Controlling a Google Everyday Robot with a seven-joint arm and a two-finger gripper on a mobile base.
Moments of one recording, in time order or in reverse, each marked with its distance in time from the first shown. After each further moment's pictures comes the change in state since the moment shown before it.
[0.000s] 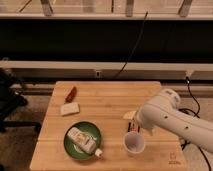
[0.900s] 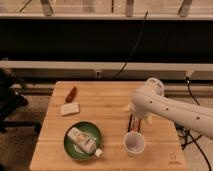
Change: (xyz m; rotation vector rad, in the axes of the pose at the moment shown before) arm 0.053 -0.001 0.054 -0.139 -0.021 0.014
